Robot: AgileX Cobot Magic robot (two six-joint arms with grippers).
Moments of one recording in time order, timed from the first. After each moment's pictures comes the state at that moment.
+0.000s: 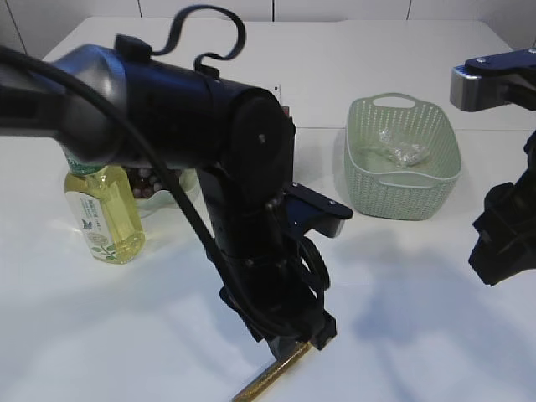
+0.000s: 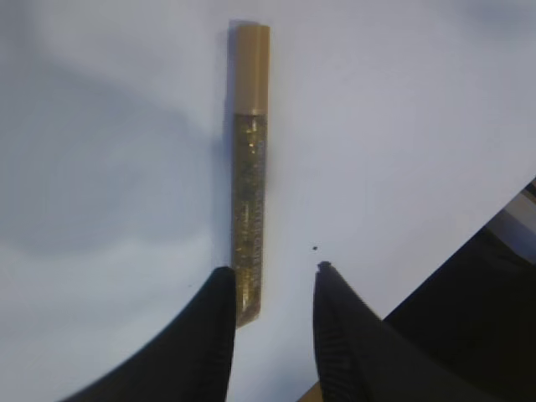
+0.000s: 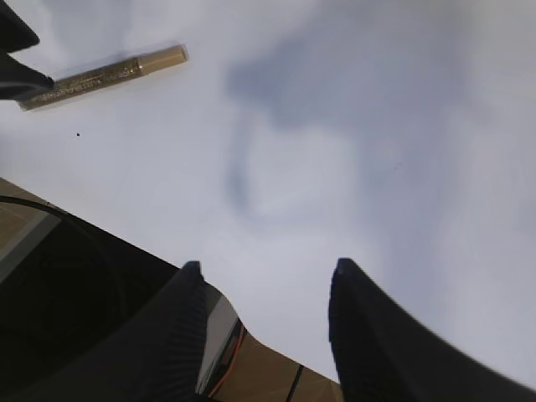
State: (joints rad) left arm -0.91 2.02 -1.44 -0.19 1.02 0.00; right arm 0.43 1.25 -1.06 0.06 1.24 -0.02
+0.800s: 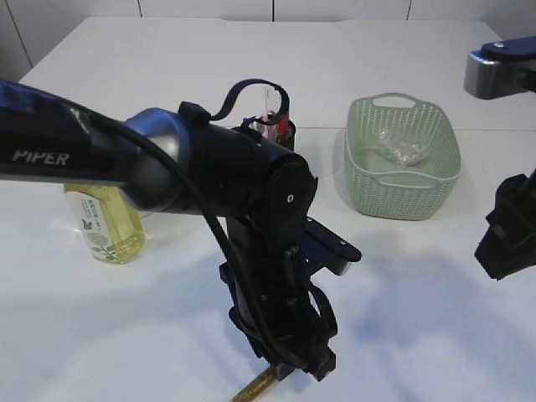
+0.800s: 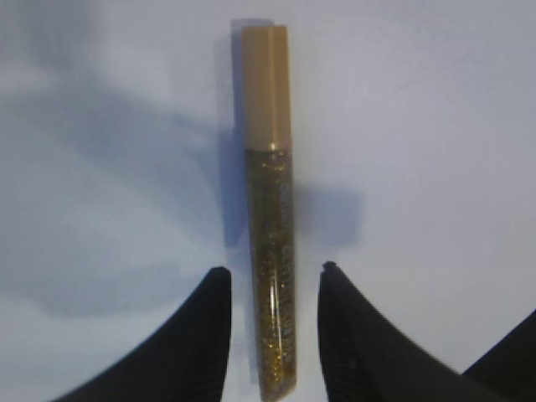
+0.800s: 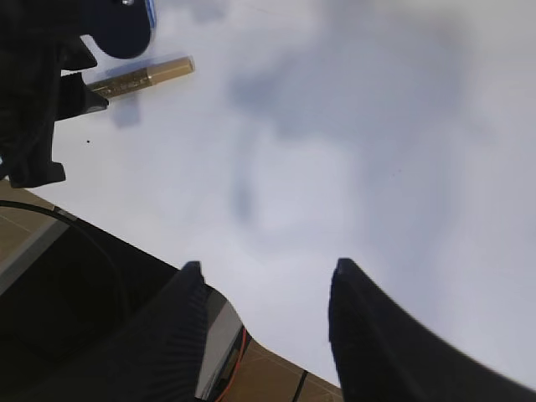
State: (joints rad) left arm -0.94 2.13 -1.44 -0.11 0.95 0.01; right arm 0.43 1.21 -1.06 0.07 1.24 -0.03
